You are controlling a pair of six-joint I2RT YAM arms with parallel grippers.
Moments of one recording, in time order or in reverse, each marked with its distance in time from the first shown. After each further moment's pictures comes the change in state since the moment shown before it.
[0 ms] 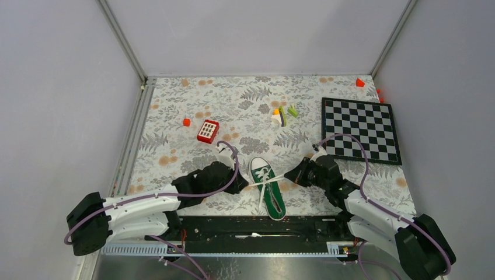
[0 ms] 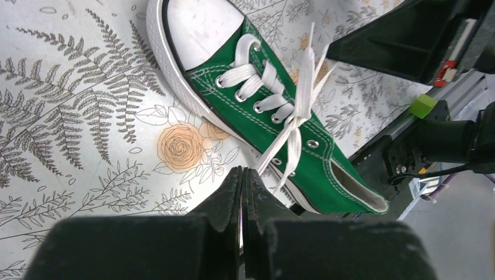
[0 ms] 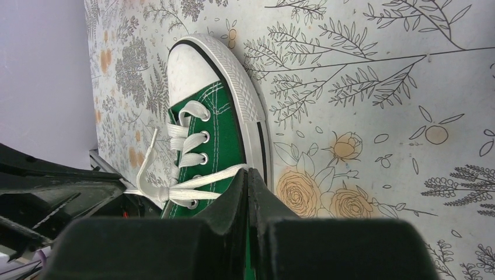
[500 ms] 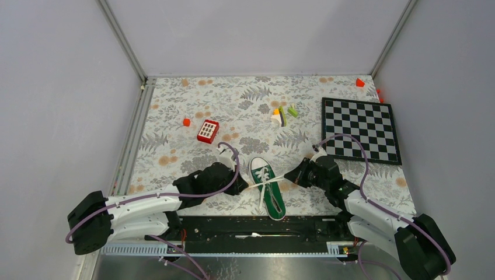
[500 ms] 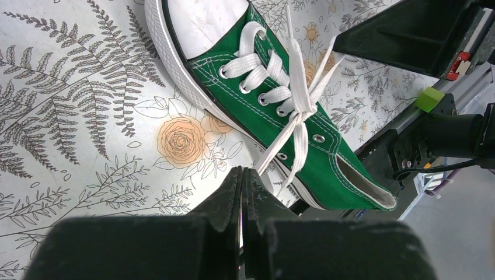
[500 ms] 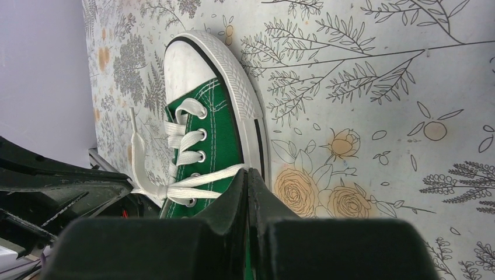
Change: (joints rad) left arm 0.002 0.021 -0.027 0.024 0.019 -0.006; right arm -0.001 0.000 -0.006 0.000 -0.006 0.003
